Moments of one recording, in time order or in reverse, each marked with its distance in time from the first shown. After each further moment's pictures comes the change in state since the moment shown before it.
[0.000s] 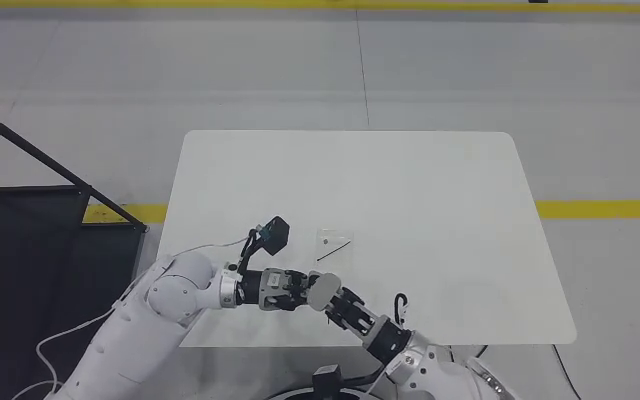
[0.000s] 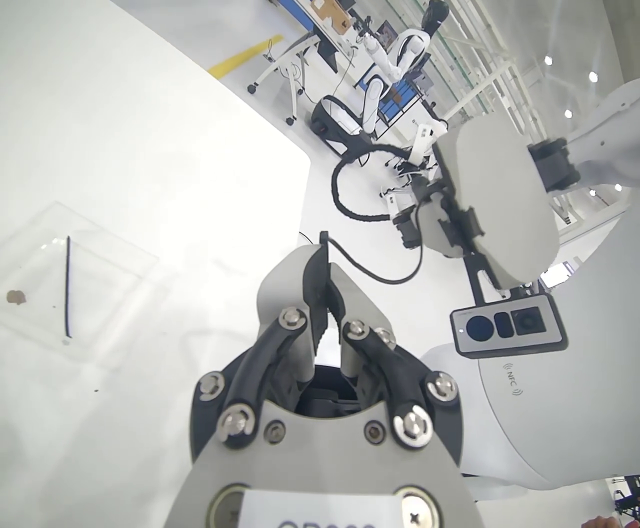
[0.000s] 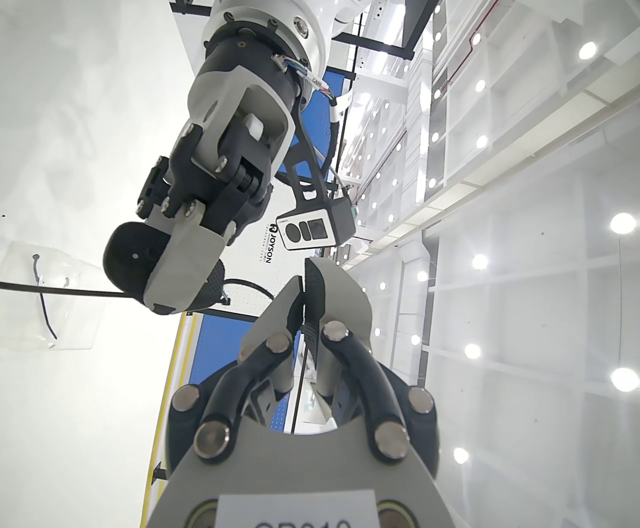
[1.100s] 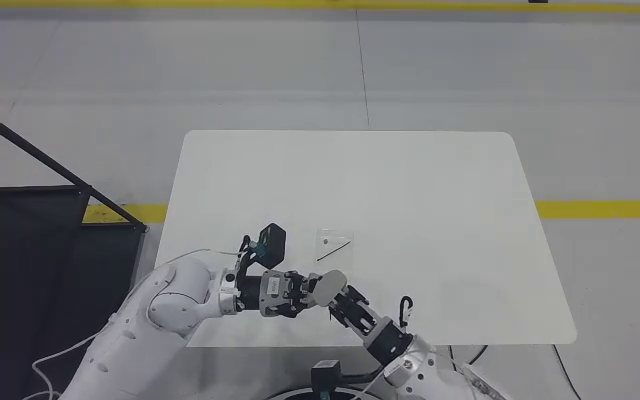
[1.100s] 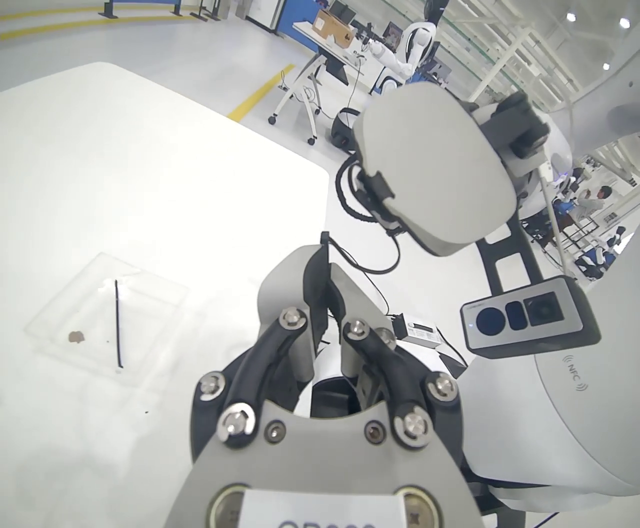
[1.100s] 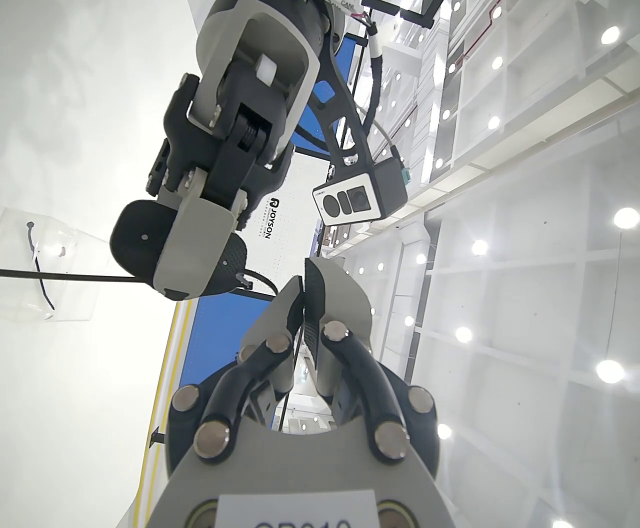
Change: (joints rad) left arm 0.067 0.001 -0.033 -0.063 0.318 -0.131 0.259; right arm 0.056 0.073 -0.105 -0.011 0.000 -0.010 0.201
